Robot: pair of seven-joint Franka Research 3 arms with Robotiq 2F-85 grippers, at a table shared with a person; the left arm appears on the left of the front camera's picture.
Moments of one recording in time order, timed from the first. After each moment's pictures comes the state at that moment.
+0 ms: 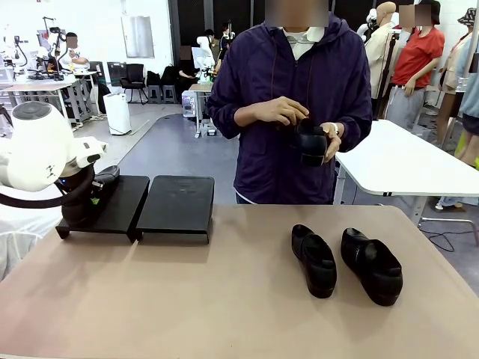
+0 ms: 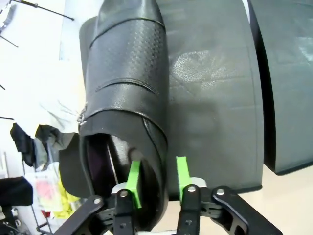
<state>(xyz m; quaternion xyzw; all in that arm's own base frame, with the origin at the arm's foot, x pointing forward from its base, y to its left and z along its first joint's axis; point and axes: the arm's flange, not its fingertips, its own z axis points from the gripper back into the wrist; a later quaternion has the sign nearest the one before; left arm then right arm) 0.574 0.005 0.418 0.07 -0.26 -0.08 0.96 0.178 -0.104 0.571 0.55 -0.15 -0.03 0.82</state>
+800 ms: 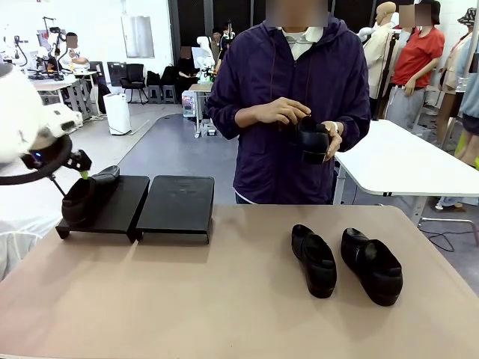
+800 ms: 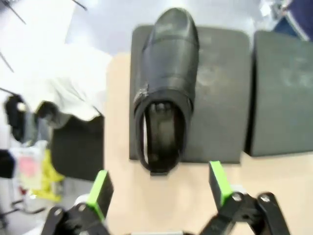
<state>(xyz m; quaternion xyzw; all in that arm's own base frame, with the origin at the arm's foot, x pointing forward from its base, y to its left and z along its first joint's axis) 0.521 0.041 0.521 0.02 -0.27 0.01 0.96 0.178 -0.104 0.571 0.55 -0.15 -0.03 0.82</state>
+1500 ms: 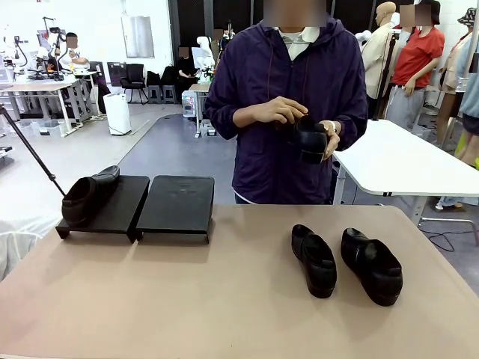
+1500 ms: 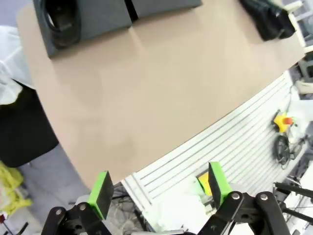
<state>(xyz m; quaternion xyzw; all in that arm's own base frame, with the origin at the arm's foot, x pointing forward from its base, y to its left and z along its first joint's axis) 0.309 0.110 0.579 -0.19 -0.16 -0.18 0.95 0.178 -0.104 0.570 0.55 -0.15 -0.03 0.82</state>
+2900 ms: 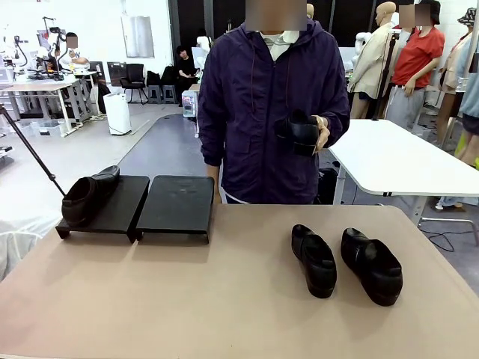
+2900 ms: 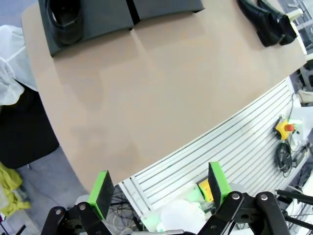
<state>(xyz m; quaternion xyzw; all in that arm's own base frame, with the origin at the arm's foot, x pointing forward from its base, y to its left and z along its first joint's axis) 0.294 0.110 0.573 -0.19 -0.18 -0.17 0.95 0.178 -0.104 0.571 0.55 -0.15 -0.03 0.82</state>
